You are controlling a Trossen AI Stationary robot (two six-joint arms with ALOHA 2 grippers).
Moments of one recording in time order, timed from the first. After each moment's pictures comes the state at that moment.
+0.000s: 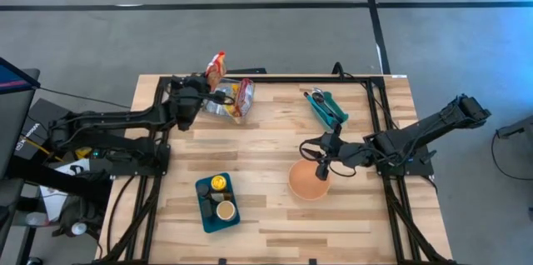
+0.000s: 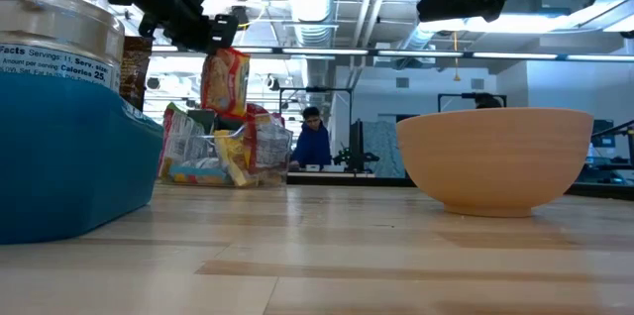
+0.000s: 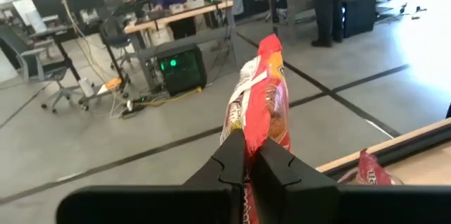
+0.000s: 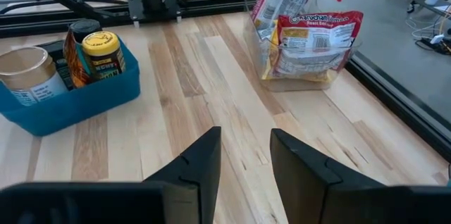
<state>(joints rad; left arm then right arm) 0.31 1.06 0.61 0.23 -1.04 -0.02 0.37 1.13 0.76 -0.18 0.66 0.31</state>
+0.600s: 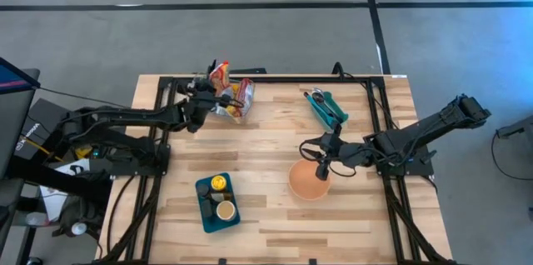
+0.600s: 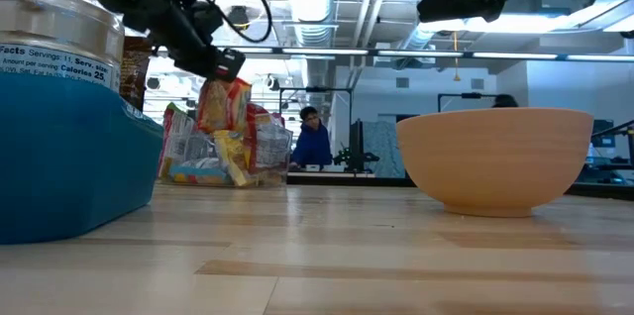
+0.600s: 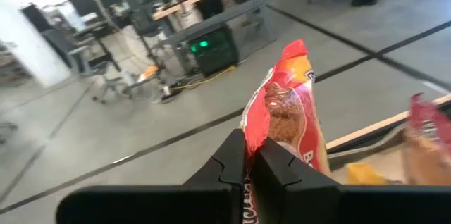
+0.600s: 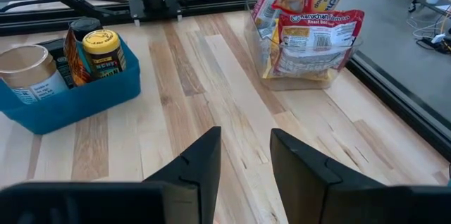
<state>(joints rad) 0.32 1.23 0.61 0.22 -1.14 -0.04 0.37 1.13 0.76 -0.19 0.65 0.31</state>
